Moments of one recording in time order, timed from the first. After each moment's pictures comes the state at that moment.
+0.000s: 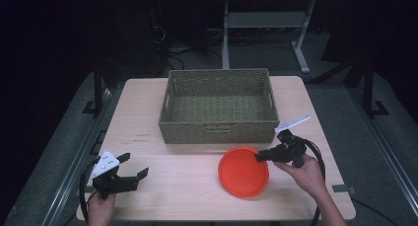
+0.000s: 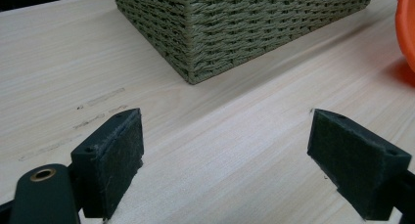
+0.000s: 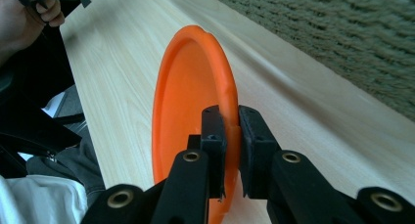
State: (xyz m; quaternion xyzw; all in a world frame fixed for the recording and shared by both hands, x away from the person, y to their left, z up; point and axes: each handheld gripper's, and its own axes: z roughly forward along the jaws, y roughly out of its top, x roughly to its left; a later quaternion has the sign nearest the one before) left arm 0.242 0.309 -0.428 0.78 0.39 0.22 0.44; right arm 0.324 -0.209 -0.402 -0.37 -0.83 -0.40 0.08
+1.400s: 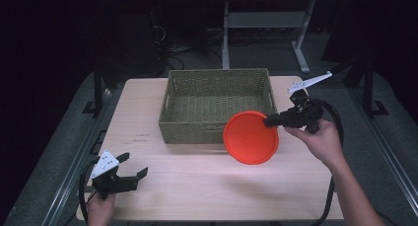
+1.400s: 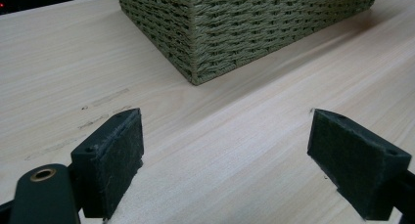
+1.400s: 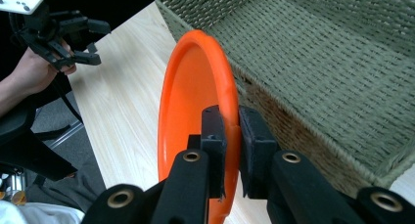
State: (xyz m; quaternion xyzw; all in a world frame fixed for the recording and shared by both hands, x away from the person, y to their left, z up) left arm 0.242 0.309 -0.428 0.77 0.39 0.23 0.45; right arm 0.348 -0.216 -0.285 -0.35 -0.84 -0.42 0.01
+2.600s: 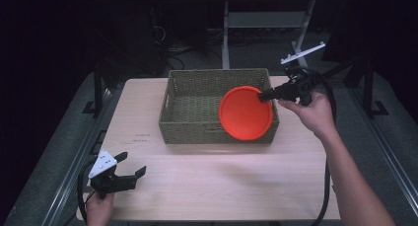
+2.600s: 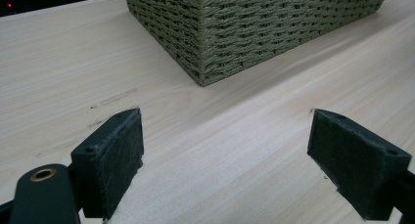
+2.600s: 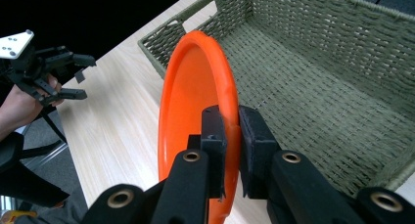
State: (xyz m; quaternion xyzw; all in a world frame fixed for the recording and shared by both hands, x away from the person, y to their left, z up) left arm 0.243 0.313 -0.428 0.77 0.40 0.23 0.45; right arm 0.398 -0.204 -0.249 -0.36 -0.83 -0.42 -0.01
